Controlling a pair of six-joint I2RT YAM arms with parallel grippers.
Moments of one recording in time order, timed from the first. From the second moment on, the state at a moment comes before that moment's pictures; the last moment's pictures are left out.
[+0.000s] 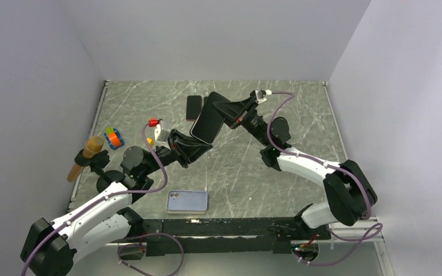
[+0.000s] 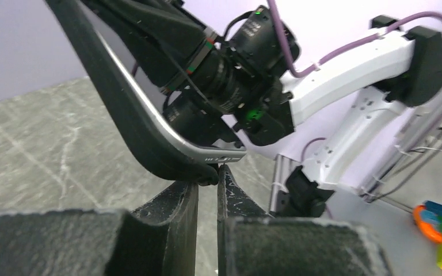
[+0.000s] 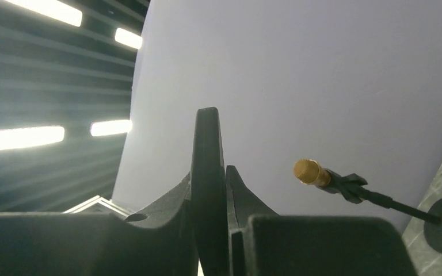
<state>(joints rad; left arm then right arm) -0.64 0.88 0.49 0.77 0.53 -0.53 0.64 1.41 0.77 1.12 -0.30 1.62</state>
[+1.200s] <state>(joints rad) -0.60 0.84 0.70 0.47 0.70 -0.86 0.44 1.30 0.70 1.03 -0.49 1.57</state>
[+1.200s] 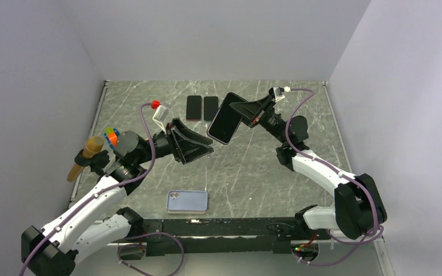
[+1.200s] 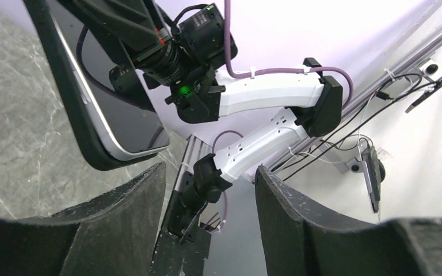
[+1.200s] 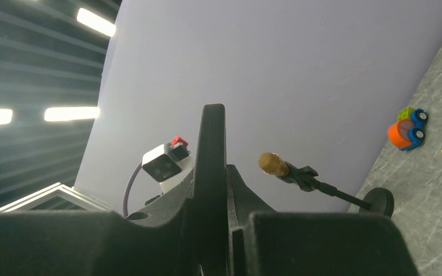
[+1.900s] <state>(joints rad) -0.56 0.92 0.70 0.50 0.68 -0.96 0.43 1.30 0.70 1.05 -0.50 1.60</state>
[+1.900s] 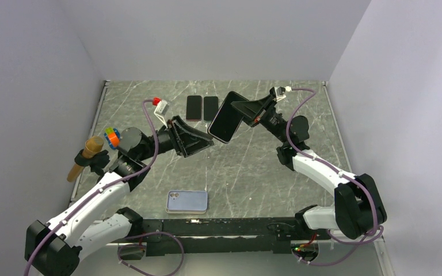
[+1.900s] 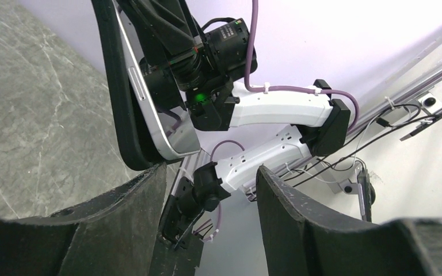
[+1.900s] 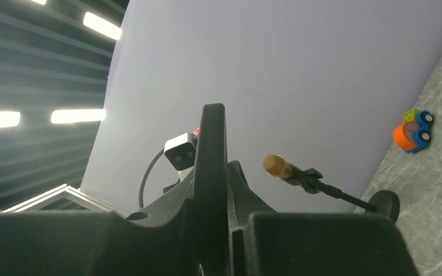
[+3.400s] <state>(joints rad) -0.48 1.08 0.73 0.65 0.73 -1.16 0.52 1.35 0.86 0.91 -0.88 1.23</state>
